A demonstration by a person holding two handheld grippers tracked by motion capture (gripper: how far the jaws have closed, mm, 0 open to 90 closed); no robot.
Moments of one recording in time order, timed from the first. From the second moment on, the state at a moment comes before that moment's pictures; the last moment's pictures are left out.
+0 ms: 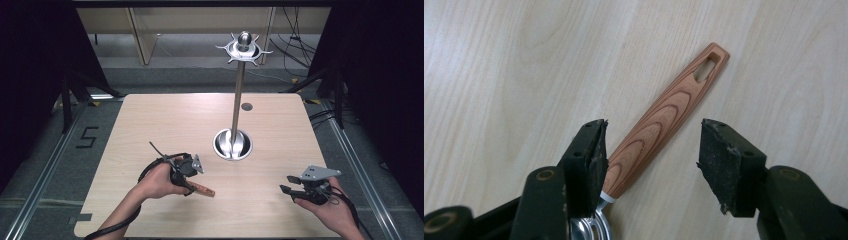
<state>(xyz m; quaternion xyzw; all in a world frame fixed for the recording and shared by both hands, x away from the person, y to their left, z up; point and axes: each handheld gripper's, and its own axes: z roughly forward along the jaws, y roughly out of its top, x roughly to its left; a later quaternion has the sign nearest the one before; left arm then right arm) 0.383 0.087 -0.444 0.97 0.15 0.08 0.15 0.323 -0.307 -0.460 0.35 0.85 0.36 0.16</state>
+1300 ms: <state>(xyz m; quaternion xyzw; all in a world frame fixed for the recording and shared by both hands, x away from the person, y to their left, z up) 0.401 0.057 -0.478 1.00 -0.01 0.03 0.01 0.324 -0.301 -0.463 0.36 0.85 0.36 0.15</state>
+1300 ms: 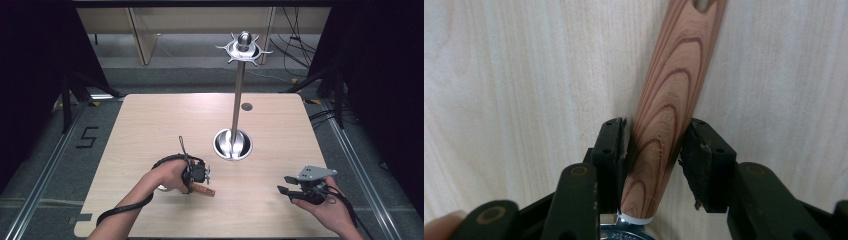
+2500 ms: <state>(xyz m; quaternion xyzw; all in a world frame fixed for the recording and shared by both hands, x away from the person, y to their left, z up) 0.380 0.117 -0.433 0.95 0.15 0.11 0.26 0.325 -0.300 -0.463 0.35 0.85 0.36 0.16</state>
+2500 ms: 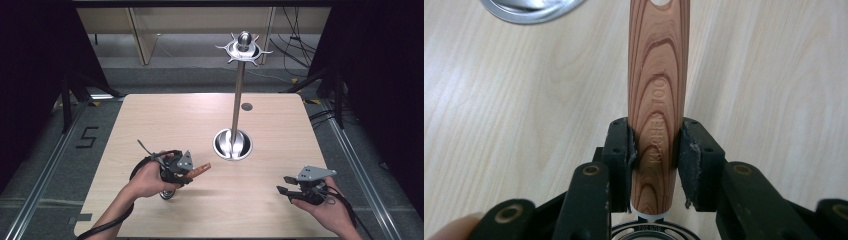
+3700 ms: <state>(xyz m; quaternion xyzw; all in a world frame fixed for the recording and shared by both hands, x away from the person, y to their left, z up) 0.373 0.132 -0.402 0.86 0.21 0.13 0.46 0.324 -0.301 -0.463 0.34 0.85 0.37 0.16</state>
